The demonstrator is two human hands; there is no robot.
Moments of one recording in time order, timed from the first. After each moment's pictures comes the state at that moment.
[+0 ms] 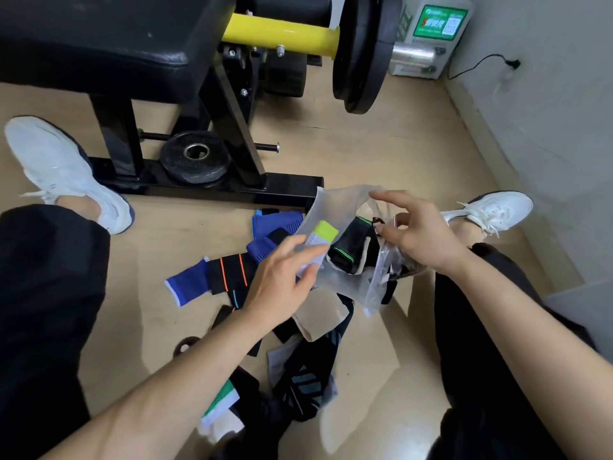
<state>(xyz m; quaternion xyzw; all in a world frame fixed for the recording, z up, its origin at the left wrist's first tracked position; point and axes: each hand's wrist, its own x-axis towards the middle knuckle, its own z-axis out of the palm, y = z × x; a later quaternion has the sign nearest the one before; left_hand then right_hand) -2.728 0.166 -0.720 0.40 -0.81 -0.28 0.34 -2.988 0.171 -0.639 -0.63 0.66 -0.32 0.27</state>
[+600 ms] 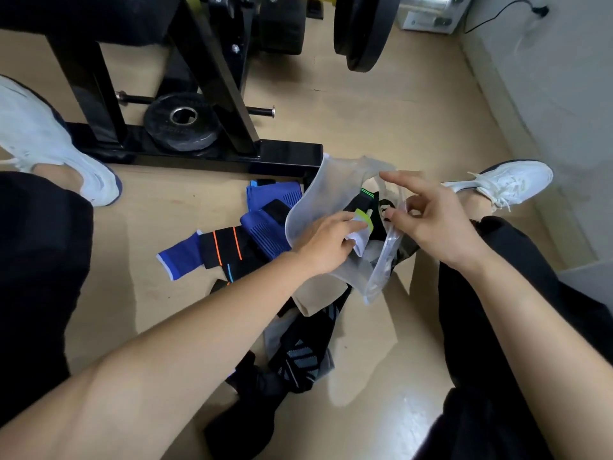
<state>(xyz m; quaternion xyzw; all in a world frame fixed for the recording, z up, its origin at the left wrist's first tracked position) -2.817 0.131 -0.750 0.37 -0.86 -0.32 0.12 -2.997 0.195 -0.652 -0.63 0.65 -0.34 0.26</state>
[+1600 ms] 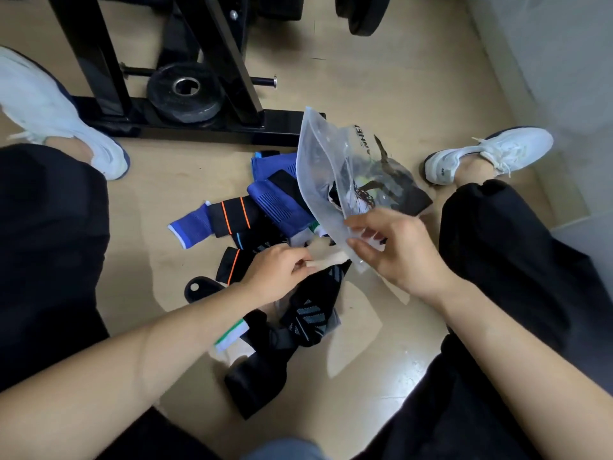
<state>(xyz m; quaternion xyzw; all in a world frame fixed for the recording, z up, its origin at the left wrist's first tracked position) -2.702 0.214 -0.799 0.42 -0.85 -0.30 0.13 -2.922 0.275 -0.670 -0.72 0.62 -0.25 0.19</state>
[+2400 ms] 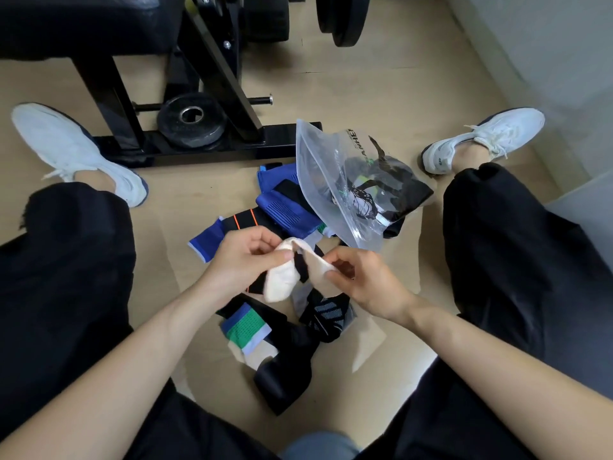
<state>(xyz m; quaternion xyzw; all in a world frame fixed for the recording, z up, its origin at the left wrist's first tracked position) -2.643 0.215 -0.680 0.50 -0.61 -0.58 0.21 -2.863 0.308 -0.702 -0.61 0.63 -0.29 0.39</state>
